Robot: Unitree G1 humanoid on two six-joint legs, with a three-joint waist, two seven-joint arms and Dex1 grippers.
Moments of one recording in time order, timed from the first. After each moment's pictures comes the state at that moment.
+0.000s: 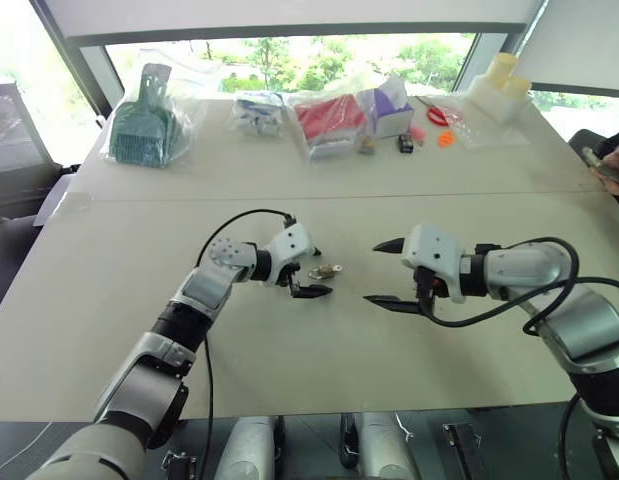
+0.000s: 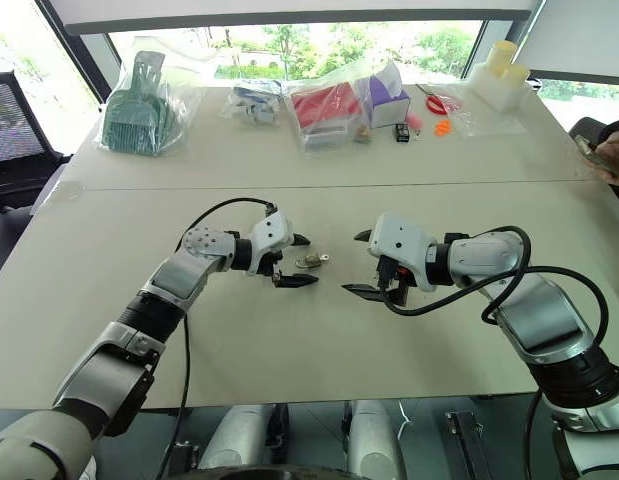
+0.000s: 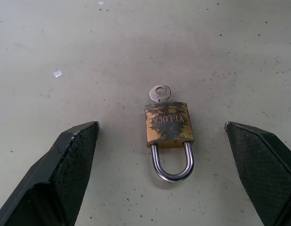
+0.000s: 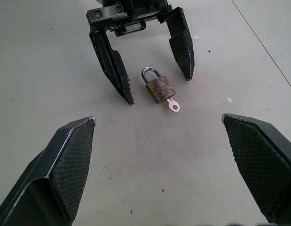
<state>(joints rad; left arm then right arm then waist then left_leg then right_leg) -0.69 0.34 -0.34 0.40 -0.05 0.21 -1.03 -0.39 -0.87 0.14 -0.41 0.29 0.57 0.97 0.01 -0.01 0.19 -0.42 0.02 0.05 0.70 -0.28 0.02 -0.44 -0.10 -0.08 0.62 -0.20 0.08</state>
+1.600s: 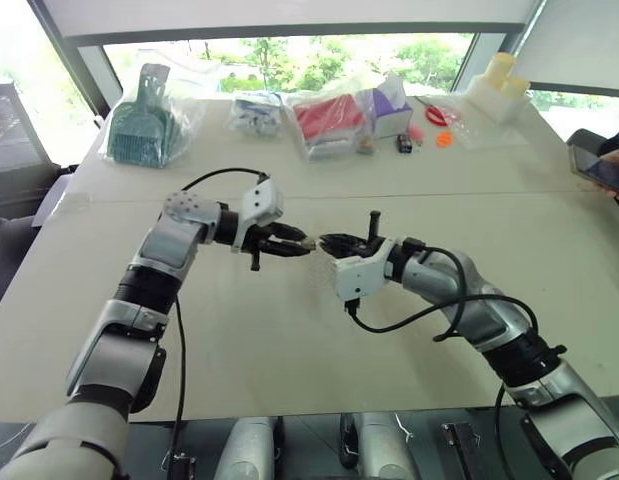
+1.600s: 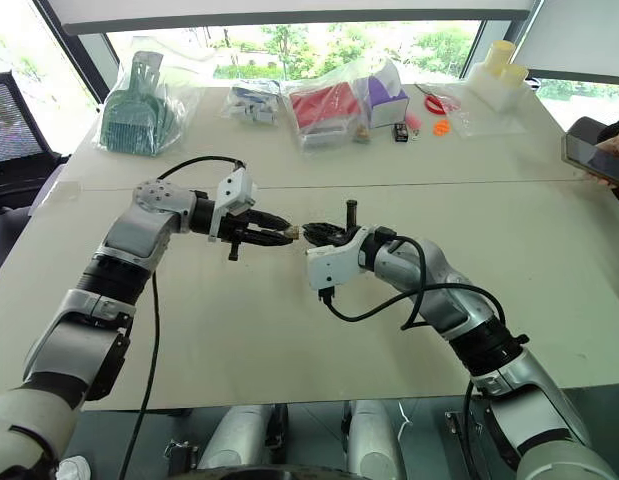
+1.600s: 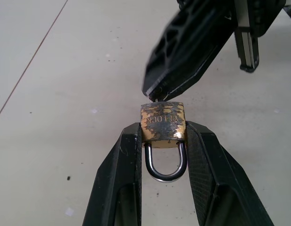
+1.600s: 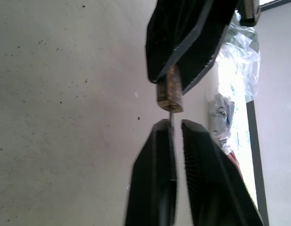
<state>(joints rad) -0.87 0.48 -0.24 0.45 -0.16 0.21 -1.35 -0.54 -0.60 0.41 -0.03 -0.50 -0.26 0.56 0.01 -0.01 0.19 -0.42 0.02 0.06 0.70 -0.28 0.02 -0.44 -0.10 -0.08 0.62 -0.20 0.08</state>
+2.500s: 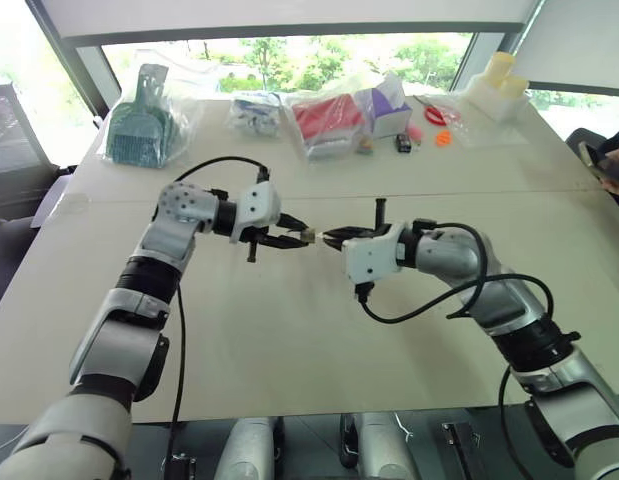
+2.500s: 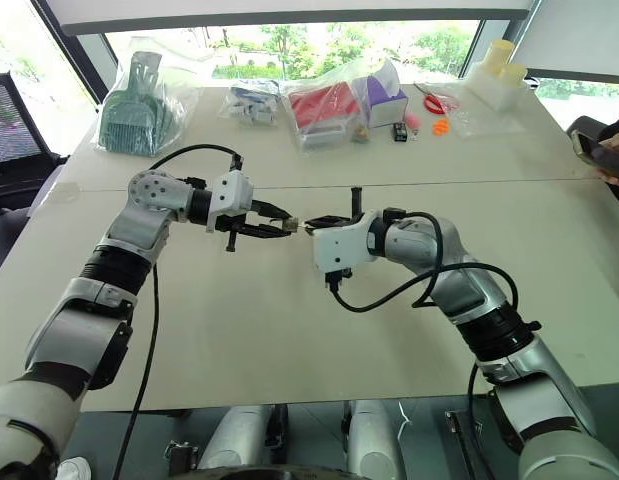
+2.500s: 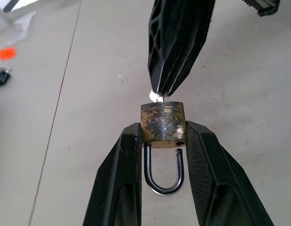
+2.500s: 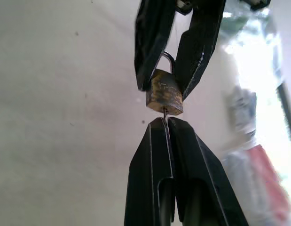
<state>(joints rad) -0.92 0.48 -0.24 0.65 -0.12 -0.18 -1.39 -0.61 -0.66 0.35 -0.04 -0.33 -0.25 0.76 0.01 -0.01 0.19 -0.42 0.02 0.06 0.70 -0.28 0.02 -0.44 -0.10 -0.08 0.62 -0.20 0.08</state>
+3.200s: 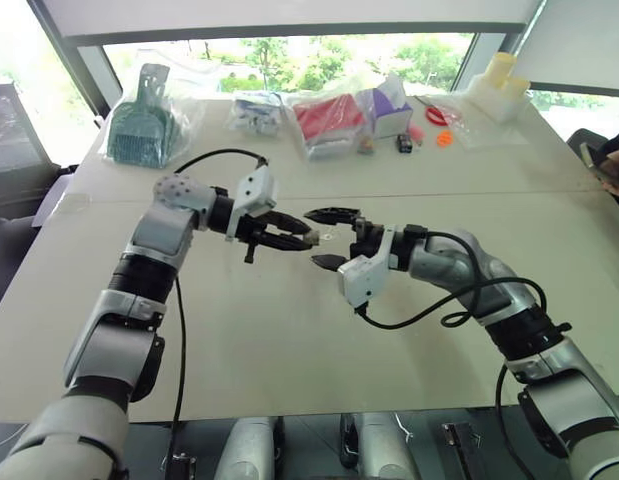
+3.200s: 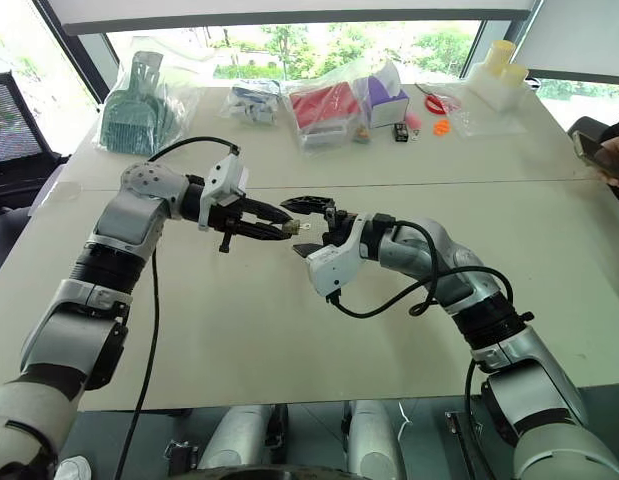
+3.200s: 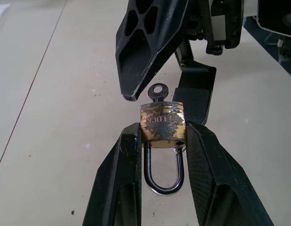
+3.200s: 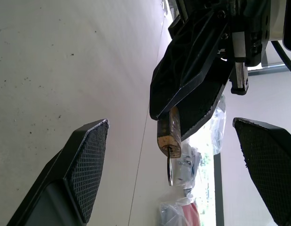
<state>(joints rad) -0.91 0.49 -0.21 0.46 -0.23 0.14 -1.48 -0.66 -0.61 0.37 0.10 -0.47 -0.62 0.60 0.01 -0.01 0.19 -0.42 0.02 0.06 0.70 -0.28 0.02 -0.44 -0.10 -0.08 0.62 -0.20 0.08</state>
